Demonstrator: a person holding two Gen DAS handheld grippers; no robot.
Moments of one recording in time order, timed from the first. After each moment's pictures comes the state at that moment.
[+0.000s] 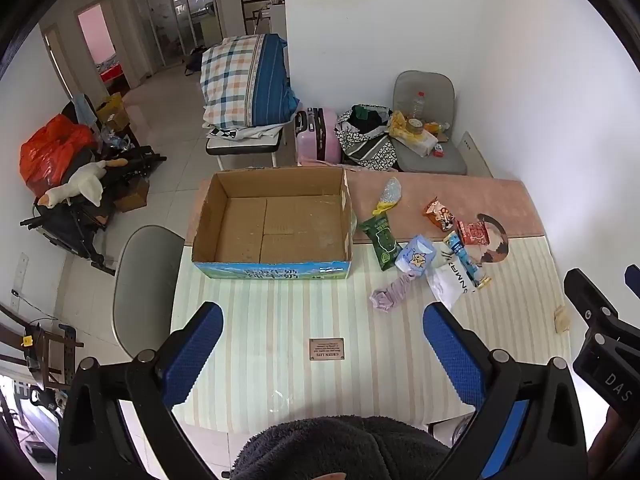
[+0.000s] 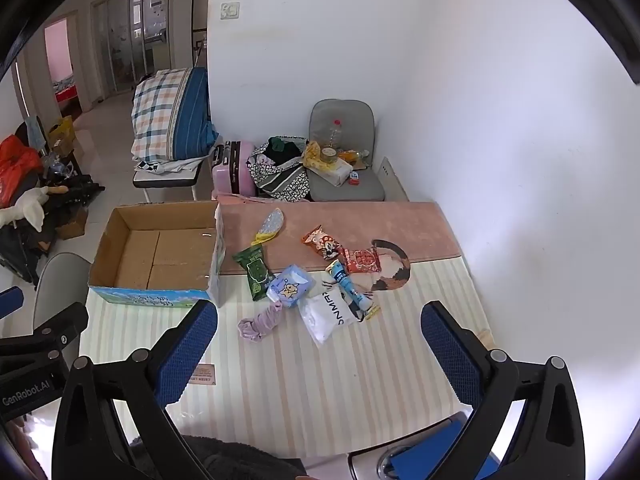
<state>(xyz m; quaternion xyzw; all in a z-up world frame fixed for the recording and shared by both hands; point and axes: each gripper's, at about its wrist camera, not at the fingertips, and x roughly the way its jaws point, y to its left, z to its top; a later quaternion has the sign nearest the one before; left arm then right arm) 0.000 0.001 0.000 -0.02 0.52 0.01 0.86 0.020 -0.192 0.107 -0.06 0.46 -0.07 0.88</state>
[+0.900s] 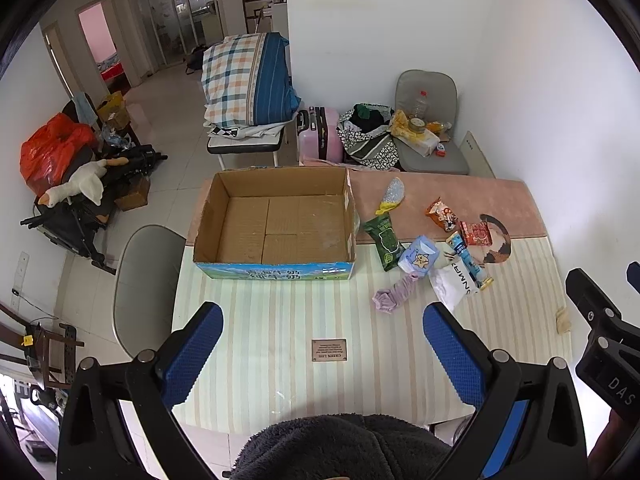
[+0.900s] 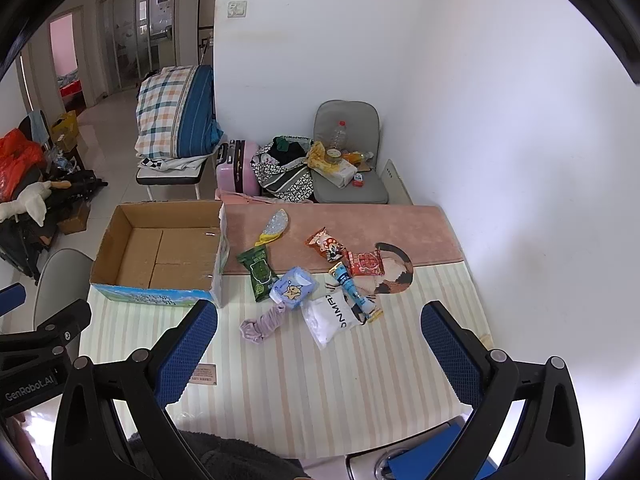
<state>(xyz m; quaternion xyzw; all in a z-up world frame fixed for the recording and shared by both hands) 0.003 0.009 -0.002 -0.02 0.51 0.01 0.86 0.025 -0.184 0.111 -0.07 0.46 -0.07 0.88</state>
